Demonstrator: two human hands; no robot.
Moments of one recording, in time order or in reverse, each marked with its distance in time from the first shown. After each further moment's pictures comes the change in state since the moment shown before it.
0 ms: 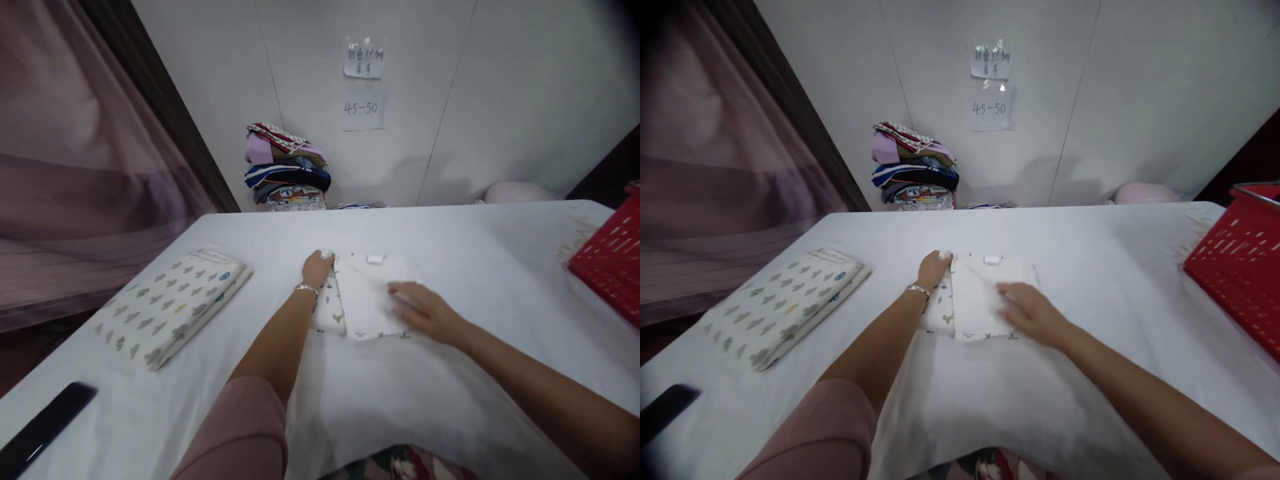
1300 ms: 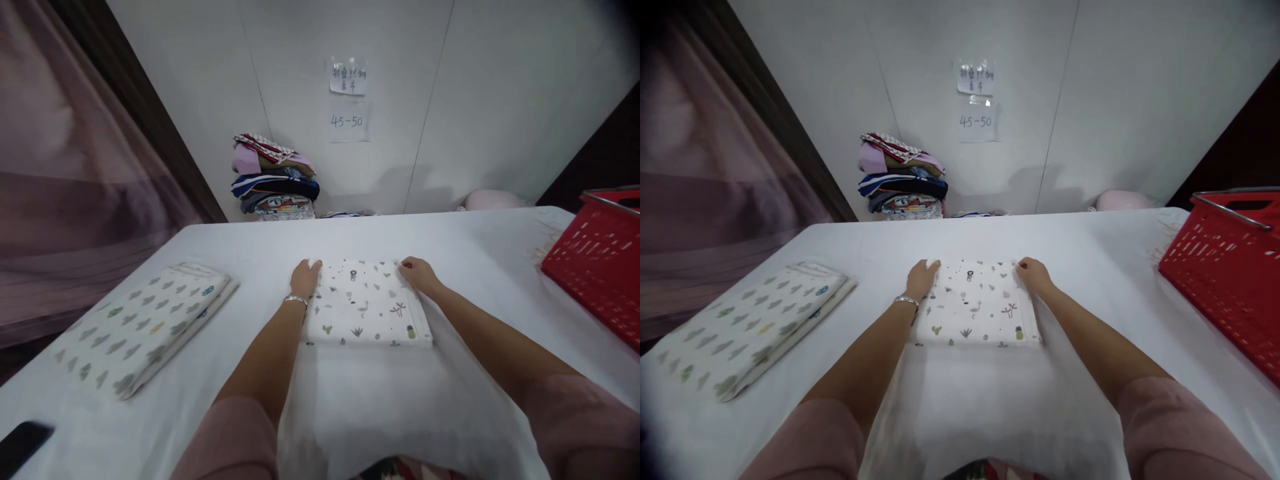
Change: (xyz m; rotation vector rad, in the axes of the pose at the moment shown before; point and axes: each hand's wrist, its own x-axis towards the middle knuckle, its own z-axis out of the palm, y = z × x) left_hand 0.009 -0.007 0.004 -0.114 0.010 -0.033; right_hand 0.066 0.088 -0.010 0.011 0.256 0.709
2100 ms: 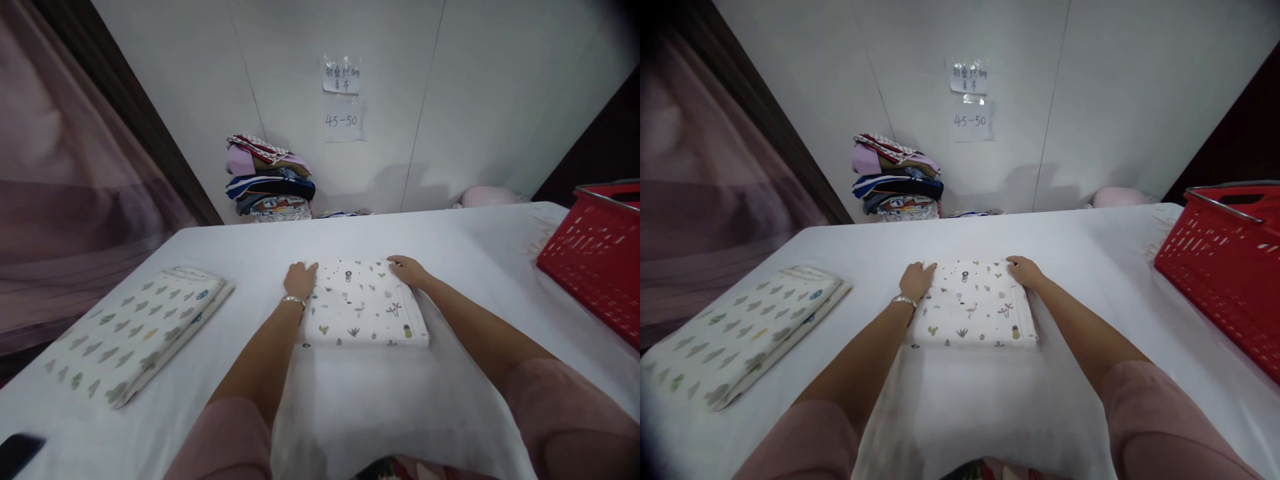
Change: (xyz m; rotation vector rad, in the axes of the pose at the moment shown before) left_hand 0.001 0.002 -0.002 0.233 0.035 0.011; right_hand 0.019 0.002 0.008 -0.125 -0.184 -0.112
